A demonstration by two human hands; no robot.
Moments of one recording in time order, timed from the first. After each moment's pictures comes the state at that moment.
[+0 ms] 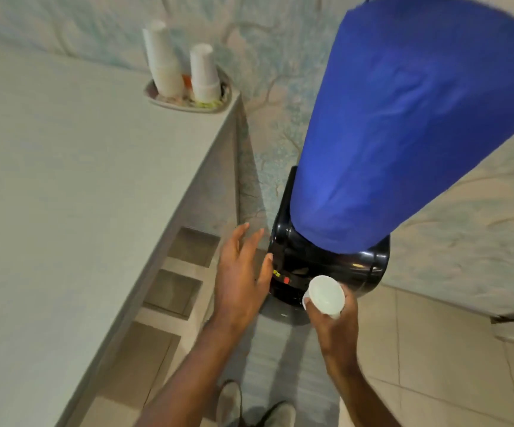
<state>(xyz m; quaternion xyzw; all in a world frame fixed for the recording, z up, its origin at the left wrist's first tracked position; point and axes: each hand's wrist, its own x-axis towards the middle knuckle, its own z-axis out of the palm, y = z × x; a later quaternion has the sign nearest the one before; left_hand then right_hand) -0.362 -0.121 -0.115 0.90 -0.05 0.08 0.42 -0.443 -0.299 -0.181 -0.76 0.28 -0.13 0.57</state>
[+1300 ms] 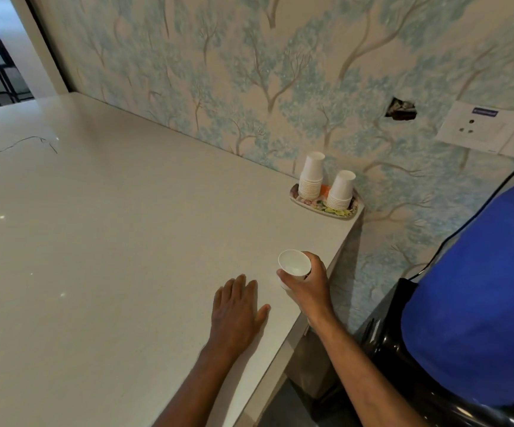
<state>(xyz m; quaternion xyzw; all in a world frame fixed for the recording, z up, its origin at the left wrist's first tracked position) -0.323 0.119 -0.064 0.99 0.08 -0.01 0.12 -0.225 -0.036 -0.051 -0.82 0.00 -0.01 0.58</state>
